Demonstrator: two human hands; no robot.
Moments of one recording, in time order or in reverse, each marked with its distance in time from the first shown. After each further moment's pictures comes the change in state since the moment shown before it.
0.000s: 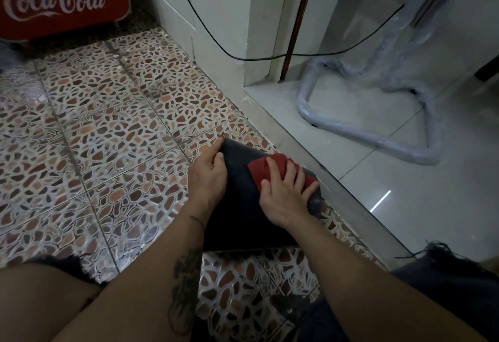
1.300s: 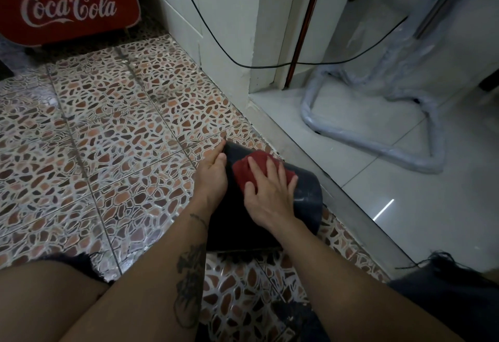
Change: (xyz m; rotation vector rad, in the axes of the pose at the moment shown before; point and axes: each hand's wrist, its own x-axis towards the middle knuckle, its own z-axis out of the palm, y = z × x) left_hand 0.011 -0.006 0.001 -0.252 -0.078 -0.146; right_hand -0.006 -0.034 0.005 0.070 0.090 -0.209
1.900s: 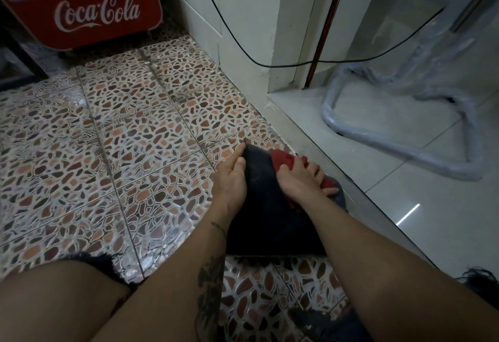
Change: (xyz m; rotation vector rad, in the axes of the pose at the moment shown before) left_hand -0.004 -0.007 0.001 0.000 0.013 0.045; right_hand 0.055 0.002 -0.023 0.079 -0.162 0.448
